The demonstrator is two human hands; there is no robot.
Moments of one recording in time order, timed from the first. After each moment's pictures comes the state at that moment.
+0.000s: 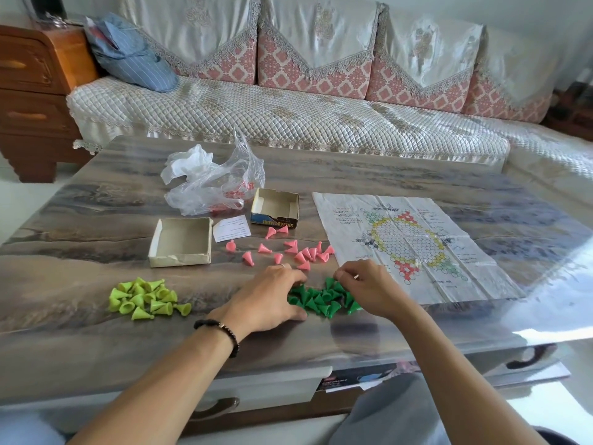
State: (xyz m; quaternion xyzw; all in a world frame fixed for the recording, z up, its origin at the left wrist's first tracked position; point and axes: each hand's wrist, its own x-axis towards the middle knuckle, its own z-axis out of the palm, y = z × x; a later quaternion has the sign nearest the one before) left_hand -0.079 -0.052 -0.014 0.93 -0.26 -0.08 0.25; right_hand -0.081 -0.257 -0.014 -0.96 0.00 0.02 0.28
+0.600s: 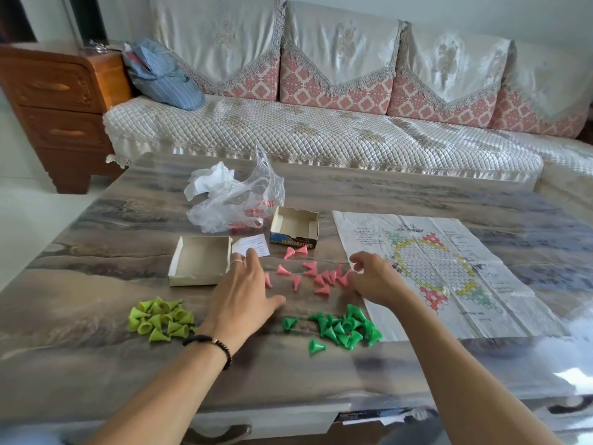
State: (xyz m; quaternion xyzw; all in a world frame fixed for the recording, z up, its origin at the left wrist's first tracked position) left_hand -0.052 -0.013 -0.021 0.98 -0.03 0.07 0.19; right_hand -0.021 -0.240 0.001 -0.97 0.04 0.02 0.24
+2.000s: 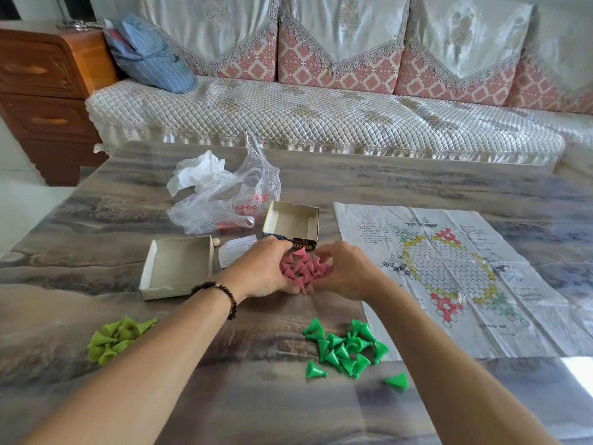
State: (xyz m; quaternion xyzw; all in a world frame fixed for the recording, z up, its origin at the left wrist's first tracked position) left_hand 0.039 -0.035 -0.018 0.94 -0.17 -0.10 0.26; right_hand 0.025 -0.213 -0.011 -0.96 -0.10 0.04 0.26
